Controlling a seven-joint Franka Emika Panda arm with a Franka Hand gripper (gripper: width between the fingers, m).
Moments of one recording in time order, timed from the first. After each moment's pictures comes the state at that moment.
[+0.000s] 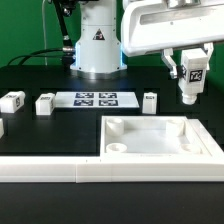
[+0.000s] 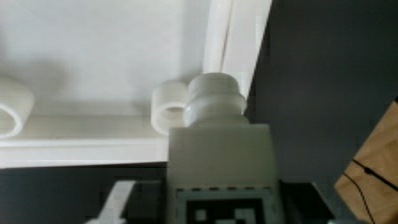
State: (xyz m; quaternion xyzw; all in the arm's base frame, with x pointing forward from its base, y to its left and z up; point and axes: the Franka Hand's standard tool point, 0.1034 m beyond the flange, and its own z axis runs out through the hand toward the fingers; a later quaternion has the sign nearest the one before) arm 0.563 0.124 0.127 -0.98 -0.03 -0.21 0.06
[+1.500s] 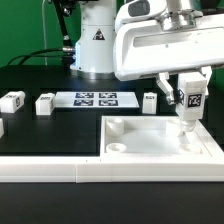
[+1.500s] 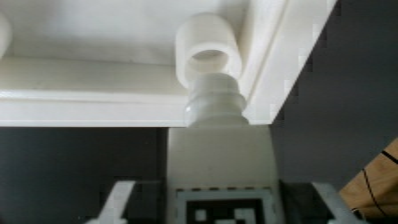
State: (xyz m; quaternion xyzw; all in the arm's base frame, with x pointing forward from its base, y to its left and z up) arm 0.610 0.109 0.100 -0.96 -0.05 -0.26 0.06
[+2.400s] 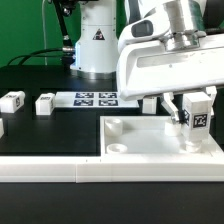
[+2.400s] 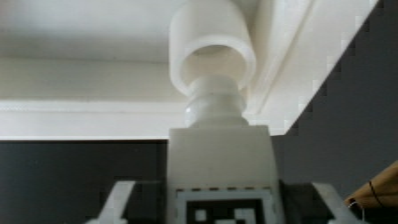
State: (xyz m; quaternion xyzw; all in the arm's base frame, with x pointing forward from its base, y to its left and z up) arm 0.629 0.114 0.079 -0.96 -0.05 -0.28 0.06
